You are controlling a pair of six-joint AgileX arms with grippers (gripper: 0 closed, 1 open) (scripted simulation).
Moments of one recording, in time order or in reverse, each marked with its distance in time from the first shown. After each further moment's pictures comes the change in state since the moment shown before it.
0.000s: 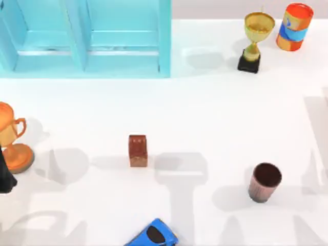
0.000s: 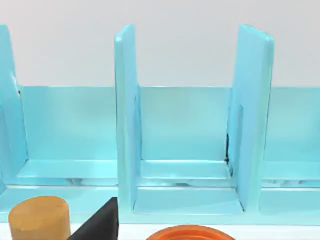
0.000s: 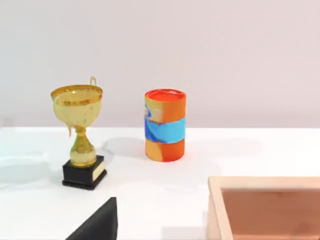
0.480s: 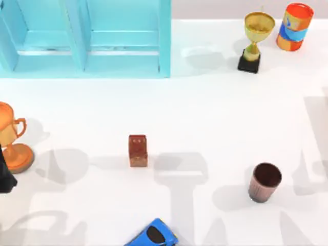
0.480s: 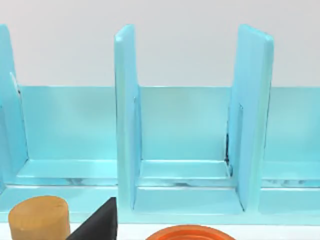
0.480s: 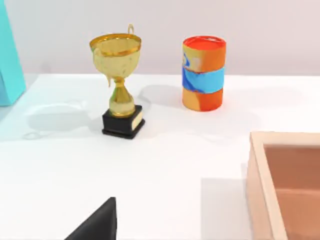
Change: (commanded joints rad) left arm 0.000 0.000 0.000 0.000 0.000 0.000; right arm 0.083 0.175 0.154 -0.149 -0.002 0.031
